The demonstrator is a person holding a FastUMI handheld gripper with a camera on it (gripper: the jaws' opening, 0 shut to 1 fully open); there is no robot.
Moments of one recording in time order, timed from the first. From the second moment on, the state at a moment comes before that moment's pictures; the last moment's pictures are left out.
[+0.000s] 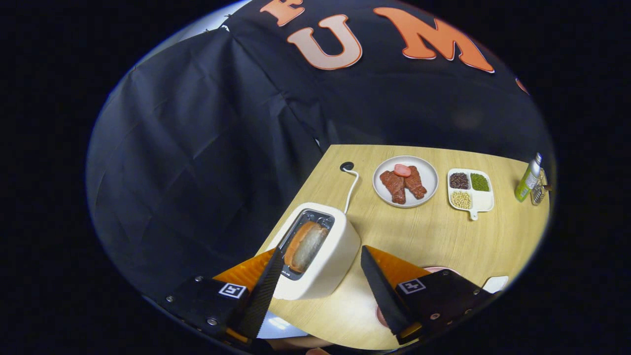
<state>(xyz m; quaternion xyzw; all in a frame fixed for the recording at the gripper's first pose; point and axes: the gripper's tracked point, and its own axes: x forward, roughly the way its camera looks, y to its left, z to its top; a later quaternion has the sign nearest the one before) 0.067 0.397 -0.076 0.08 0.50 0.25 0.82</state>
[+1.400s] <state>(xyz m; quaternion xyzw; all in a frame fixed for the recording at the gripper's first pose) 0.081 0.441 -0.145 0.09 0.57 0.23 0.79</state>
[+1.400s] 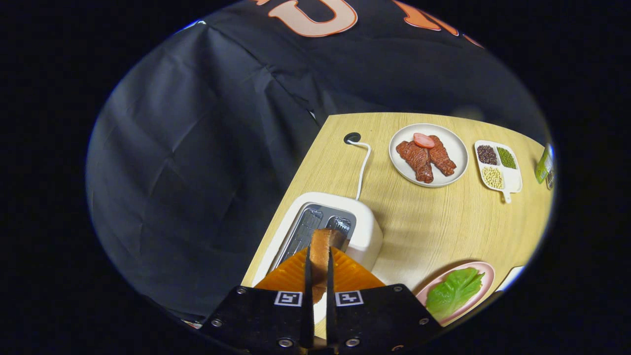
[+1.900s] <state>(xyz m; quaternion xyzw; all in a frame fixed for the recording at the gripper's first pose) 0.068 0.410 -0.103 0.16 0.53 0.25 0.80</state>
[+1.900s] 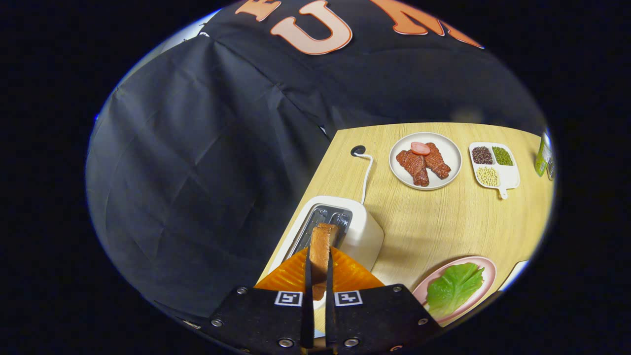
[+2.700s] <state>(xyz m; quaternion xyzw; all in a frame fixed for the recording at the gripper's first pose) 0.035 0.281 -0.097 0.23 0.49 0.22 0.81</state>
